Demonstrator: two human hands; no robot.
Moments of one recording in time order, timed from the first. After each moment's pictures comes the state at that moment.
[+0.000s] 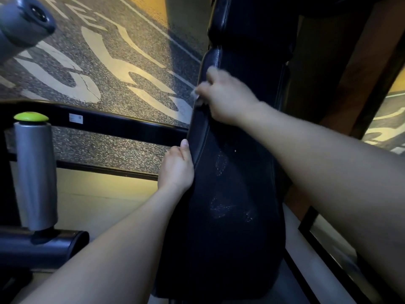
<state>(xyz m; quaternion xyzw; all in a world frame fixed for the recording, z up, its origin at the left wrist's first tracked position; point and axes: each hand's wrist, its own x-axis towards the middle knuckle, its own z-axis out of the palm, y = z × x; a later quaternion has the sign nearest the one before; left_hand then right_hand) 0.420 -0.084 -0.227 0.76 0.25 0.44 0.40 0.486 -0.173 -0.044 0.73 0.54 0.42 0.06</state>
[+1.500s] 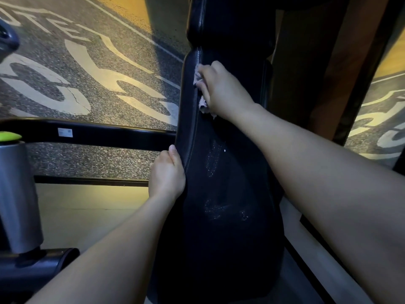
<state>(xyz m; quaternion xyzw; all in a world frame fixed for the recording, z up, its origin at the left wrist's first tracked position) 0.415 -0.091 -0.226 0.77 0.25 0.45 0.39 0.522 -0.181 -0.044 0.71 0.51 0.46 -0.14</state>
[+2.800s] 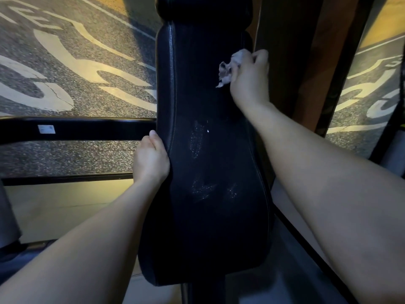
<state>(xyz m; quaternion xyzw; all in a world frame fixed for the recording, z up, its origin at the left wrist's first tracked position) 0.415 -0.091 -0.229 0.76 0.25 0.45 0.40 0.575 -0.254 -0.082 0.76 0.27 0.53 -0.28</state>
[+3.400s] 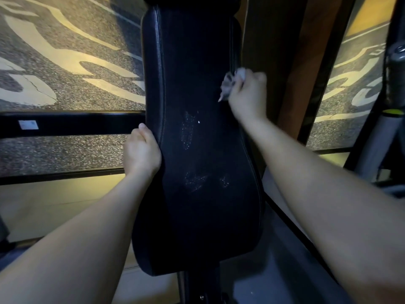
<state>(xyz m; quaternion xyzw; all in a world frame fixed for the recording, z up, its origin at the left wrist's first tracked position) 0.412 -0.095 -0.226 0.76 0.27 0.44 0.38 0.556 -0.281 -0.132 0.77 0.23 0.42 -0.41</state>
